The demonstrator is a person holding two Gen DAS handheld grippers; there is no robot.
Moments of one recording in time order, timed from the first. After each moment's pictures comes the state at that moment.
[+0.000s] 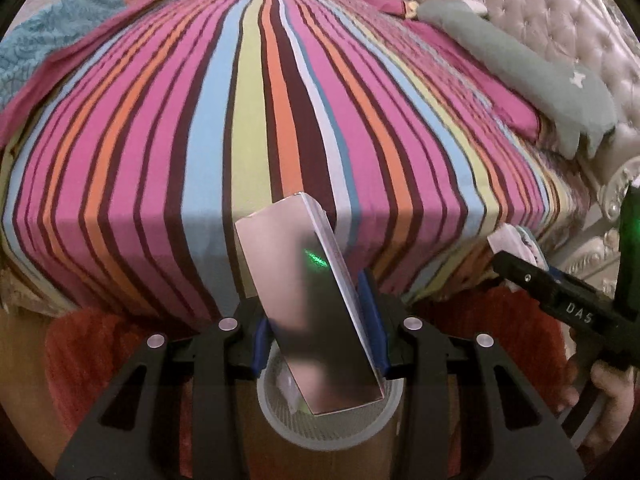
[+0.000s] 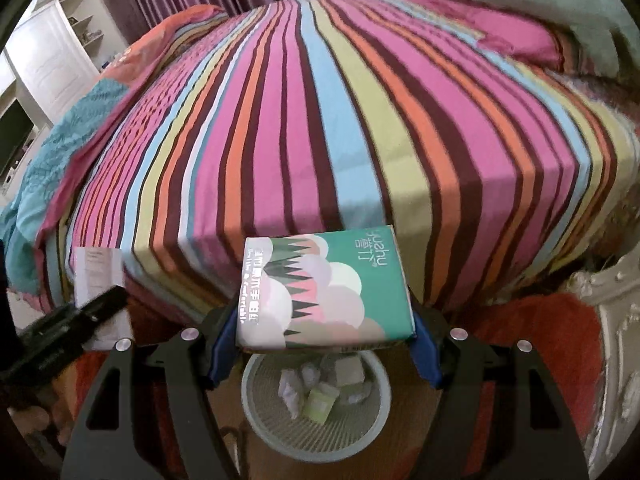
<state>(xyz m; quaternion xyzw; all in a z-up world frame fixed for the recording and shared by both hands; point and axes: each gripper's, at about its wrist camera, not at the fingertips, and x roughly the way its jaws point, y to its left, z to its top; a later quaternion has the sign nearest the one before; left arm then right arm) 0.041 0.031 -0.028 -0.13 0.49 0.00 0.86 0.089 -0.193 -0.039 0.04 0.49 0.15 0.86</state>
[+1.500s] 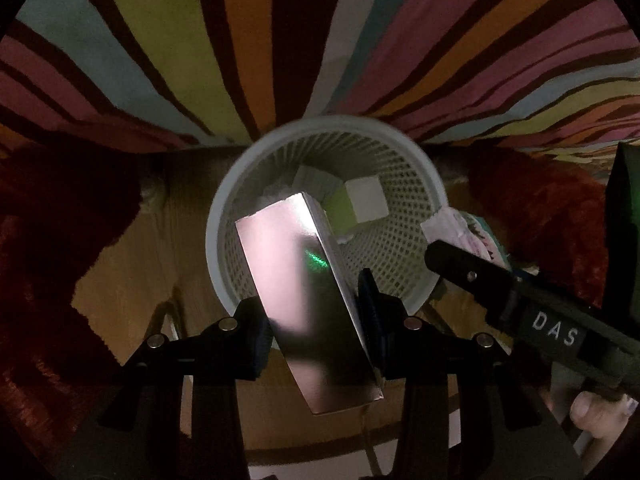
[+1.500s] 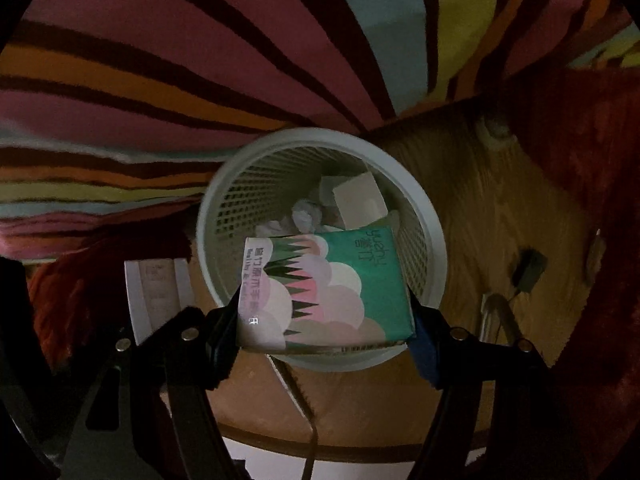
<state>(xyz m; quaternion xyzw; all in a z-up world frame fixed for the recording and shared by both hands) 0.056 -0.013 -0.236 -0.17 0.76 0.00 0.63 0.100 -0.176 -0.242 0.10 0.76 0.08 0.63</state>
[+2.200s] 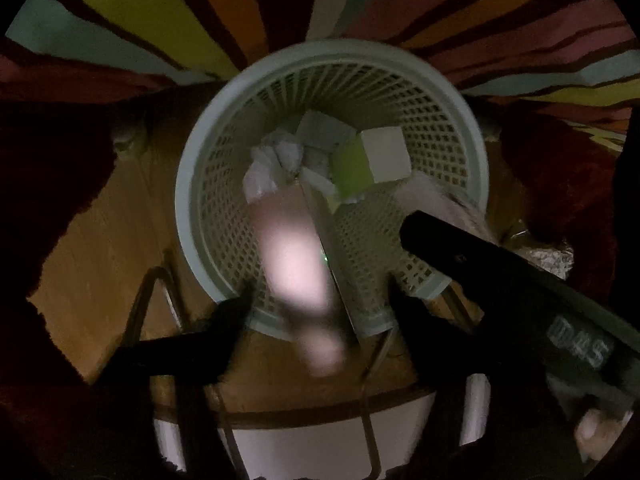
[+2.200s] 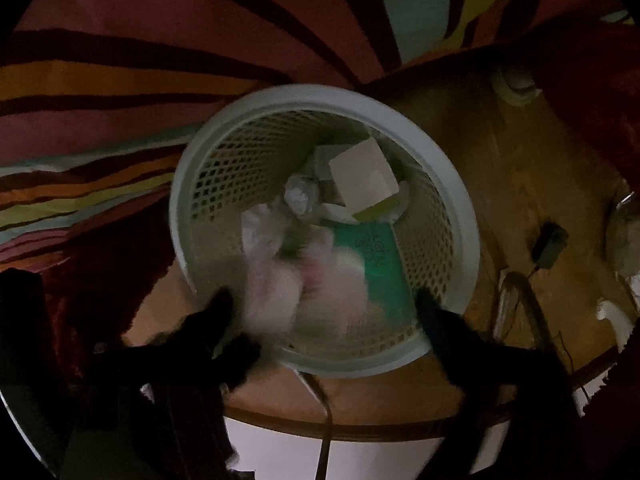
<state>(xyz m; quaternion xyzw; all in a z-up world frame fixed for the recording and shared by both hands) 0.054 -0.023 -0.292 -0.17 0.81 0.01 0.55 0.102 -0.170 -0.288 0.11 0.80 0.07 0.58</state>
